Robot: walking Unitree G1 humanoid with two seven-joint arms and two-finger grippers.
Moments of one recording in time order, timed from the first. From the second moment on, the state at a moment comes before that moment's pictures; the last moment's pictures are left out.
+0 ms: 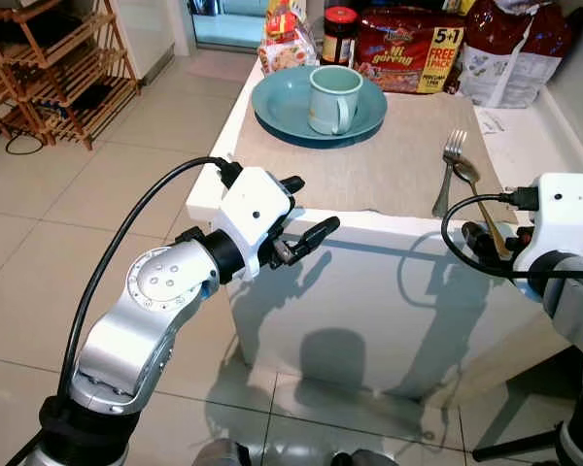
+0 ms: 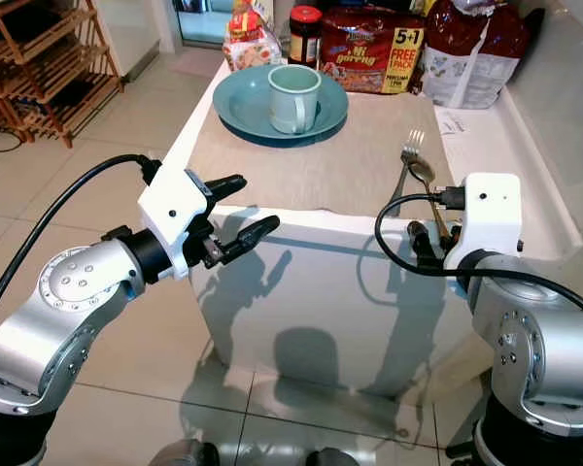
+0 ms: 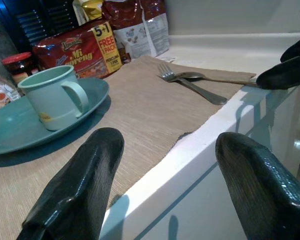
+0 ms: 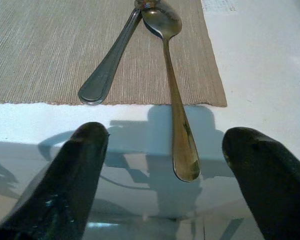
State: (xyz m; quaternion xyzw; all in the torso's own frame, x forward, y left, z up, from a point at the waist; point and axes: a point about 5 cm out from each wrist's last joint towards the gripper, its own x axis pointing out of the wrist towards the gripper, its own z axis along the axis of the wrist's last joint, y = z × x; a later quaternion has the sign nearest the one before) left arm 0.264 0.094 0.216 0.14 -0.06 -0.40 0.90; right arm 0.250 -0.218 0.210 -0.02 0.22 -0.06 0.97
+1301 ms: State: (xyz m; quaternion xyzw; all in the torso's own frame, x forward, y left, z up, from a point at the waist) left arm 0.260 0.084 0.214 0.15 -0.05 -0.44 0.89; right arm 0.291 -0.230 0.188 0.01 0.24 -0.03 0.97
